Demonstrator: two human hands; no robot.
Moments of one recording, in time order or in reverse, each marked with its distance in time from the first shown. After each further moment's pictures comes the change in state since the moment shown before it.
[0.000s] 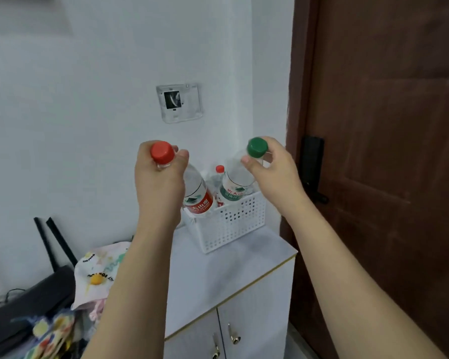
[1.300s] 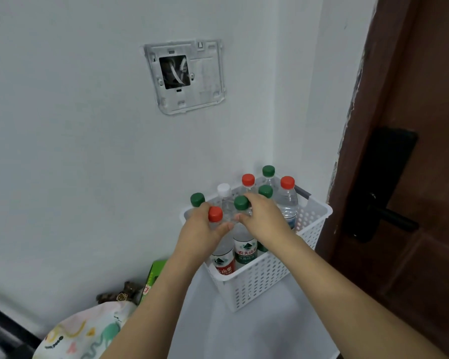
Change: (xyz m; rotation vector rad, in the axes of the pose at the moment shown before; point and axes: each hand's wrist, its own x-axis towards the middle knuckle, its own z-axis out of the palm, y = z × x) left_hand 0.163 -0.292 0.027 0.741 -0.591 -0.197; right_hand 0.125 0.231 0.171 -0.585 -0.305 0.169
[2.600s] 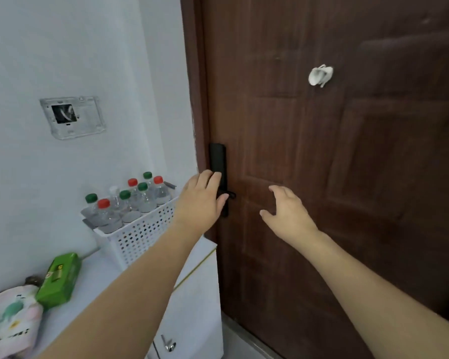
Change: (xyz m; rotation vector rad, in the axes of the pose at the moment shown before) left_hand -0.225 0.258 0.077 0.430 0.130 0.829; right_hand -0.344 0.052 -0.301 -0.314 0.317 0.312
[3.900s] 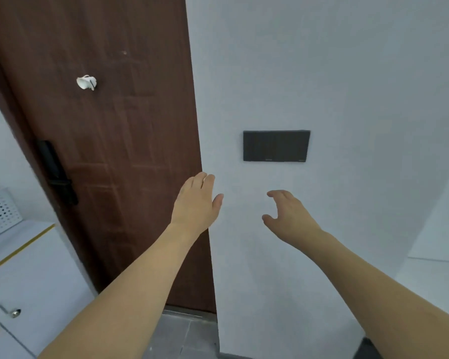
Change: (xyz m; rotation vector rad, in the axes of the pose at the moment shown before) left_hand -0.198 0.594 -0.120 -0.252 -0.127 0.273; right_hand -0.490 0.280 -0.395 -0.207 0.111 0.367
